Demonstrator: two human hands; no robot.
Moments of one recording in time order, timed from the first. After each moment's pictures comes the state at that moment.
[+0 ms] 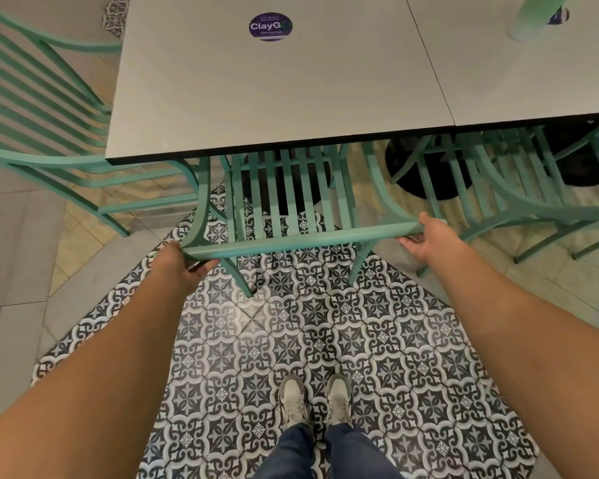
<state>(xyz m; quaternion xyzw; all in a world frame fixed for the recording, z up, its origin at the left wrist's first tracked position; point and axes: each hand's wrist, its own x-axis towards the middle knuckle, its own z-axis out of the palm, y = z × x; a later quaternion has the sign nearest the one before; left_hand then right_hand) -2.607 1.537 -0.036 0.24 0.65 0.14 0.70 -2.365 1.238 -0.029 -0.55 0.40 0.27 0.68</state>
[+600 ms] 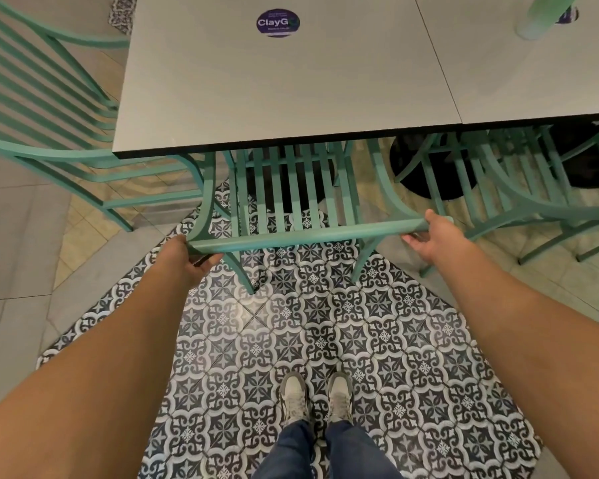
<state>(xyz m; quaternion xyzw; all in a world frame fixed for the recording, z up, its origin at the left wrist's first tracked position) -2.609 1.537 -0.037 0.24 0.66 0.13 0.70 -2.371 1.239 -0.025 -0.55 0.39 0.27 0.69</state>
